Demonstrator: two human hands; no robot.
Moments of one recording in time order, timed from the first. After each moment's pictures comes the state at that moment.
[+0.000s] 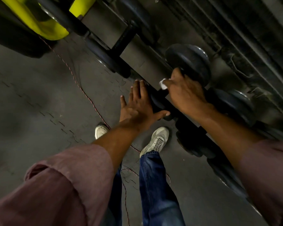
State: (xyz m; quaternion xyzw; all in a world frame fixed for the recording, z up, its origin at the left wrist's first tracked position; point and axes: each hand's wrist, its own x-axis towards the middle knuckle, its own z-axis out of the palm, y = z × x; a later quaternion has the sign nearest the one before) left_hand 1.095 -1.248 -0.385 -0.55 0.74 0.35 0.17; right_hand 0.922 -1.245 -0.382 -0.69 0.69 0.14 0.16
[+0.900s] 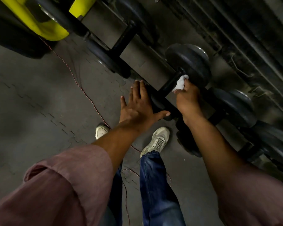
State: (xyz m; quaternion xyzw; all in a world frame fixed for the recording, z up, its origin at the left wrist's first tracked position) left_hand 1.094 -1.246 -0.384 -0.56 0.73 0.35 0.17; right_hand 0.932 -1.220 -0.410 -0.27 0.86 -0.23 0.37
